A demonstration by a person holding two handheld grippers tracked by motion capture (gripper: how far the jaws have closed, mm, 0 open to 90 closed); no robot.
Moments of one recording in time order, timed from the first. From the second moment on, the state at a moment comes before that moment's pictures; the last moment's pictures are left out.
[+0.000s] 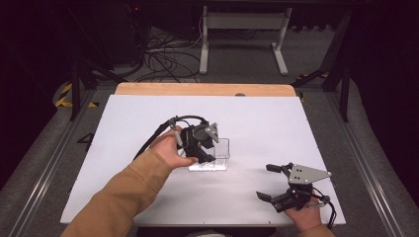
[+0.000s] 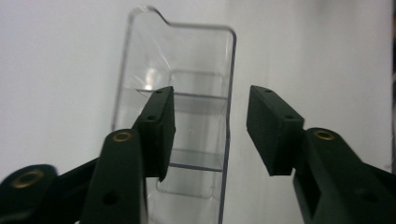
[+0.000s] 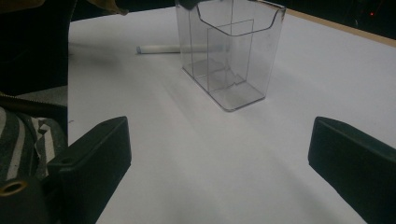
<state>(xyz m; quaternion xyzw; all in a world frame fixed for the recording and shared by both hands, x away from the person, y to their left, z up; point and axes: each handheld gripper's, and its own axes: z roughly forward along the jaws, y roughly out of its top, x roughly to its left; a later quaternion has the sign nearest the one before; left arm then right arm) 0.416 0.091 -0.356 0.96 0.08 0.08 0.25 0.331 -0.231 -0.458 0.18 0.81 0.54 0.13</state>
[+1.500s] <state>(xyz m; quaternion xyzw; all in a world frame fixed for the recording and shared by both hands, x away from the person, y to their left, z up) 0.397 0.174 -0.318 0.83 0.26 0.16 0.46 0.329 -0.232 -0.457 0.18 0.81 0.55 0.14</state>
